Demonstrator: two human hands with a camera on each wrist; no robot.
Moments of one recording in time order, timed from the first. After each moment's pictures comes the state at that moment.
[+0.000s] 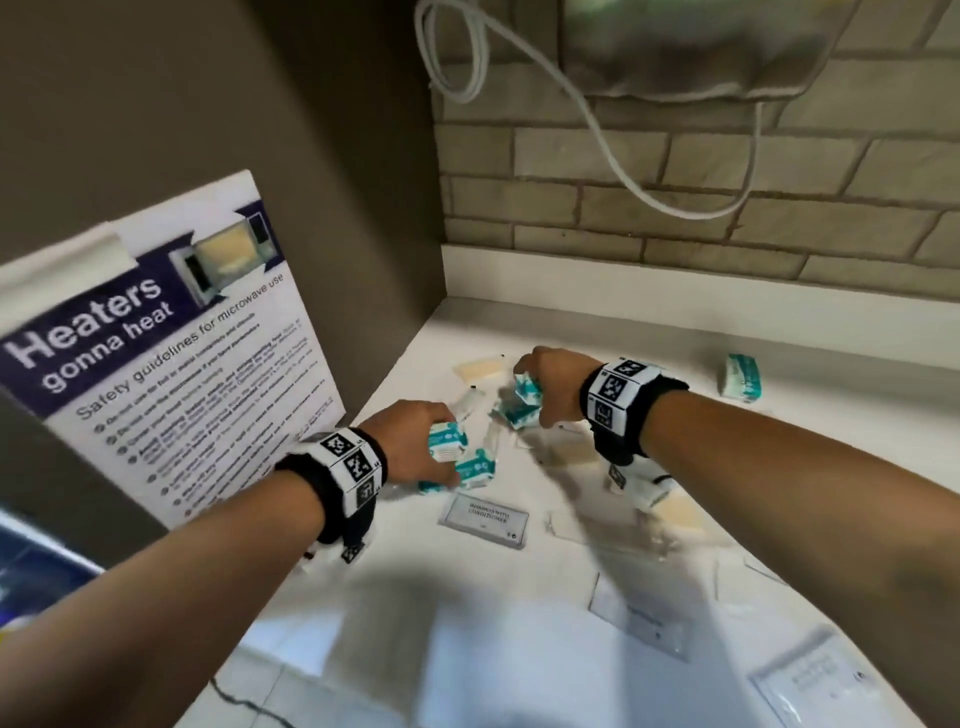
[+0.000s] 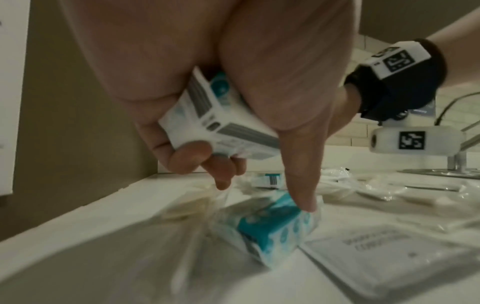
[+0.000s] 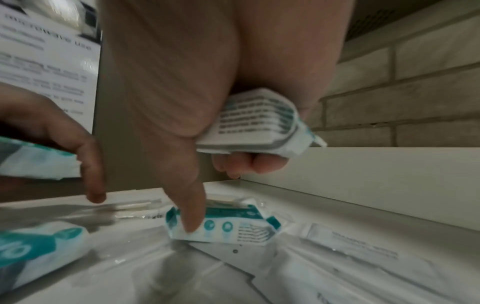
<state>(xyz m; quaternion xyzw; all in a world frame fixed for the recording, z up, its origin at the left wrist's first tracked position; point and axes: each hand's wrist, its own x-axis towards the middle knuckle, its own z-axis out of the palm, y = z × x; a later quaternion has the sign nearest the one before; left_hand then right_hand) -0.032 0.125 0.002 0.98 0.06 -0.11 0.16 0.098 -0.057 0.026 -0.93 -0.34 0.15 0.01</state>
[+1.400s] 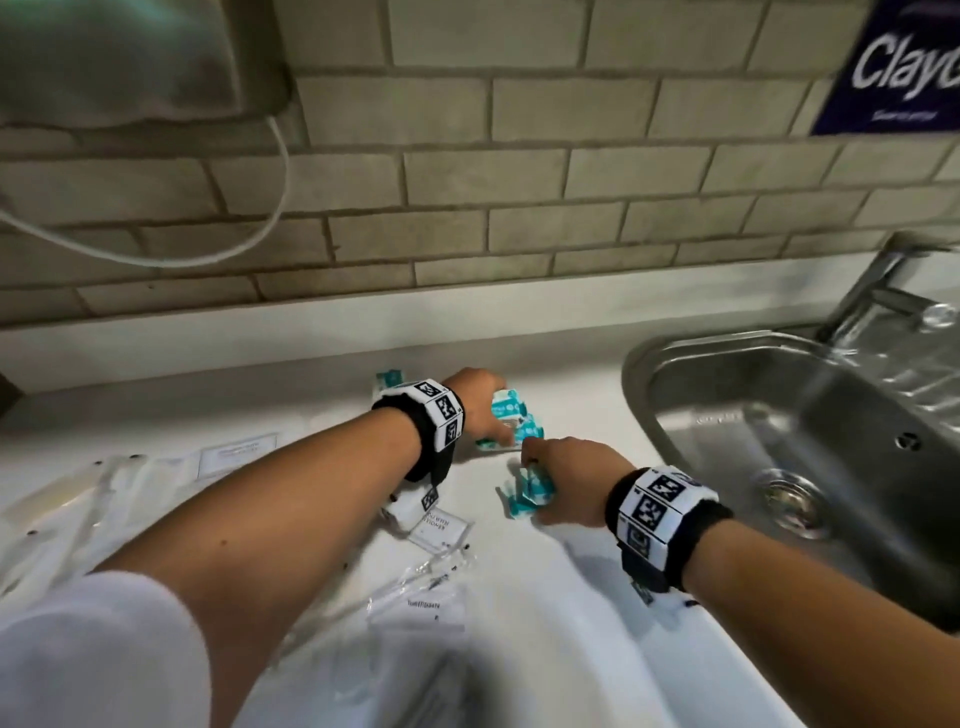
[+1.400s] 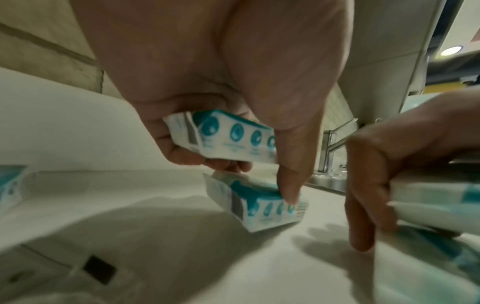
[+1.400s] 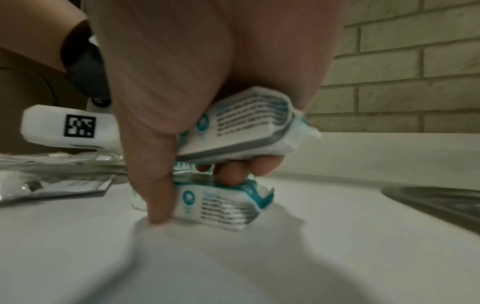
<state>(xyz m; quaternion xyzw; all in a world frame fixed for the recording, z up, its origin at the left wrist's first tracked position) 0.183 -0.302 -0.002 0.95 -0.24 -0.14 0.15 0.069 -0.442 -0.003 -0.98 -0.10 0.15 0.05</state>
